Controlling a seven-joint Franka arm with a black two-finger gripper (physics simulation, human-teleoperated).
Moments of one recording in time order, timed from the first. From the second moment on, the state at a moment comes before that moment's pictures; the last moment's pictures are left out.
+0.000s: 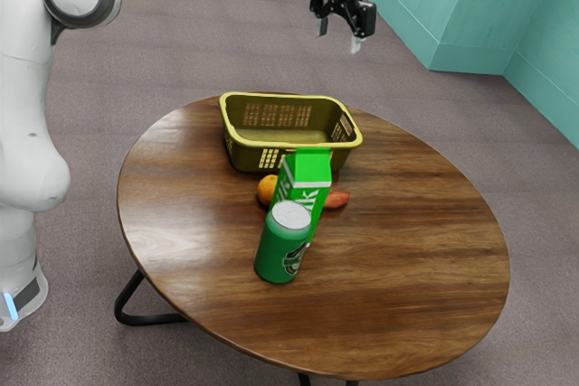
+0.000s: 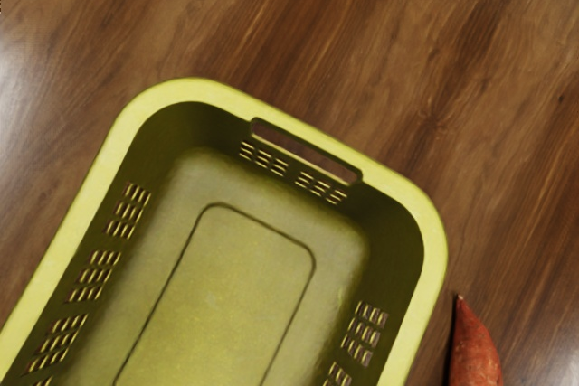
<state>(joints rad) -2.05 -0.46 1.87 -1.11 0.44 1.45 -0.50</state>
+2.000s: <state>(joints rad) -2.30 -0.45 1.77 -1.42 0.47 1.53 -0.90</state>
